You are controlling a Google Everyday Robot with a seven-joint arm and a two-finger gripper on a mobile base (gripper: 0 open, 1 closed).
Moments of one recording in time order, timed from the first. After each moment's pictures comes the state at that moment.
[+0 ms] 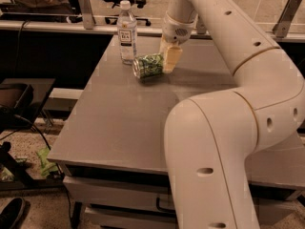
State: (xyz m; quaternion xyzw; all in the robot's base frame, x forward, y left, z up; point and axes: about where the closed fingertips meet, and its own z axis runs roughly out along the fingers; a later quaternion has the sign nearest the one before) arm 0.722 -0.064 0.866 -0.75 0.65 0.04 0.12
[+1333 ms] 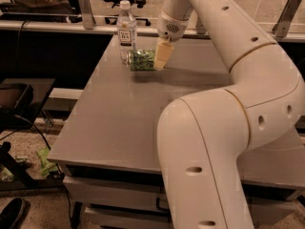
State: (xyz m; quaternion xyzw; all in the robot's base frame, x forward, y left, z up) arm 0.726 -0.043 0.875 -0.67 0.73 0.07 0.13
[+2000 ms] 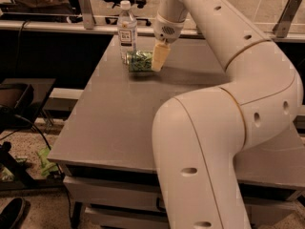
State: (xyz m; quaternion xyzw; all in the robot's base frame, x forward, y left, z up) arm 0.731 -0.038 0.869 -0.66 0.74 0.05 0.13
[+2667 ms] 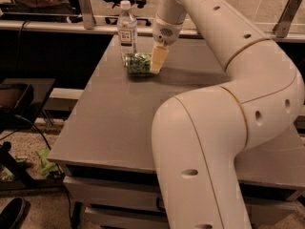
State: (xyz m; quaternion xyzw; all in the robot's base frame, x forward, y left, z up) arm 0.728 -0.033 0.864 -0.65 0.74 0.06 0.12
